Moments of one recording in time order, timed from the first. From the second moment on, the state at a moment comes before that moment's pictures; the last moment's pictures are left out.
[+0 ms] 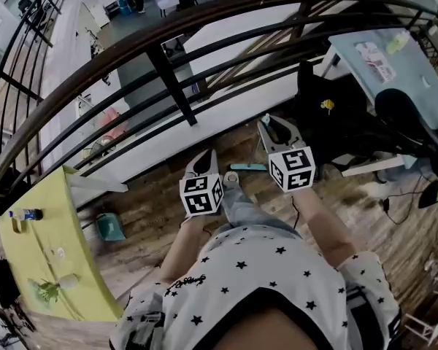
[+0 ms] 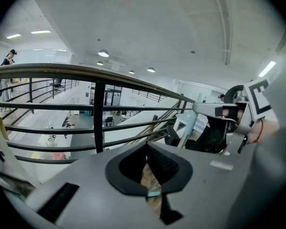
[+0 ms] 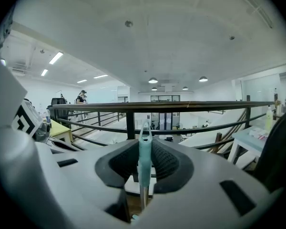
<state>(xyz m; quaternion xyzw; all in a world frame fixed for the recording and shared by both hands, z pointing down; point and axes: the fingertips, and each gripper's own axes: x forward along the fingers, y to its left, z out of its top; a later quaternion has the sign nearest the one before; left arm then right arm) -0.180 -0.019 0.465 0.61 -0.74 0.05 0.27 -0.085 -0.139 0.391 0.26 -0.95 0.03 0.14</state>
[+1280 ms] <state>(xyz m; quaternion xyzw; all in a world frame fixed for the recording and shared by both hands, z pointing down) -0.303 -0.105 0.543 0.54 -0.77 0.07 0.32 -0.225 -0.275 0.520 0.21 -0.96 0.03 0.20</state>
